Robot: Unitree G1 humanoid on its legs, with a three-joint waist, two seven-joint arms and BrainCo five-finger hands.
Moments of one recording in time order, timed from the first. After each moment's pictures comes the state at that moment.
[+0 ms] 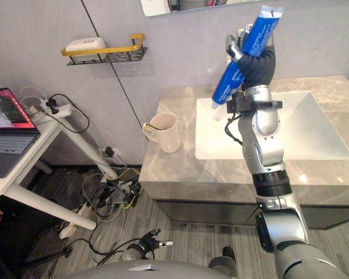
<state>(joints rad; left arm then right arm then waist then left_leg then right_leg) -0.01 -0.04 -0.21 1.10 0.40 -0.08 0.05 -0.66 -0.40 0.07 0.02 0.52 -0.23 -0.09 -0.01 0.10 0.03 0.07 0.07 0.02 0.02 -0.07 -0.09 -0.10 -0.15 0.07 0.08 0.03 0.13</state>
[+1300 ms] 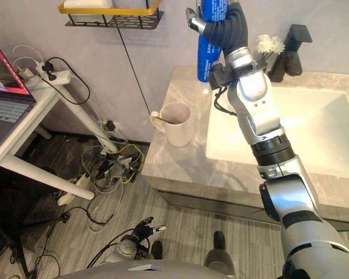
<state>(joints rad) -0.02 -0.02 -0.11 1.04 0.32 -0.09 0.07 -0.95 -0.49 0.25 0.17 0.49 -0.19 -0.02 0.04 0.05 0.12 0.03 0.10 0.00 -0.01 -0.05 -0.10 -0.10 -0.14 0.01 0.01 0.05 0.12</state>
